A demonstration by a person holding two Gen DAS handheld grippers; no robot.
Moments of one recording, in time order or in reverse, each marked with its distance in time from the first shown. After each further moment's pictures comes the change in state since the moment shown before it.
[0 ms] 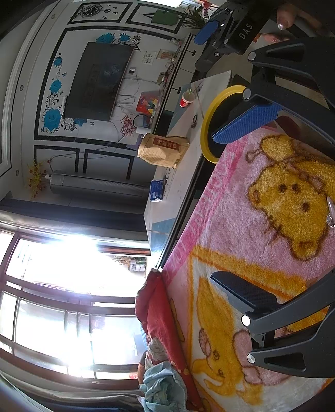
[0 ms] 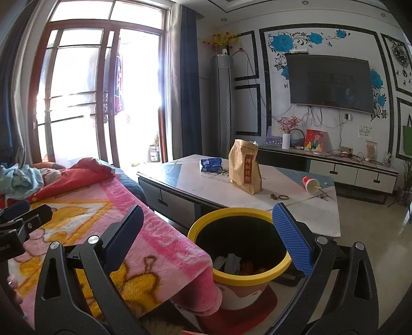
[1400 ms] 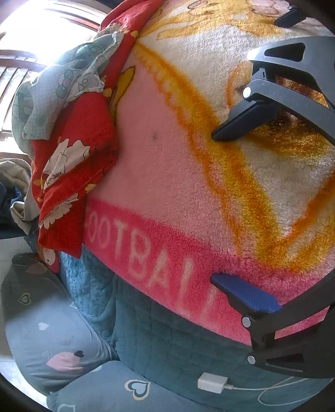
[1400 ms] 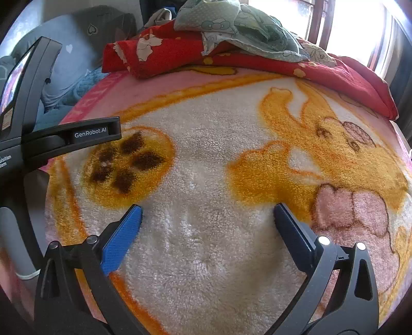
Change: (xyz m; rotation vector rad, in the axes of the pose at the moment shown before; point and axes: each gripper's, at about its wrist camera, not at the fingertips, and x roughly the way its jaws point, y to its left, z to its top) left arm -0.104 0.418 -0.089 -0.630 0.454 0.954; right arm 0.008 0.525 -0.125 -0.598 0.660 0.808
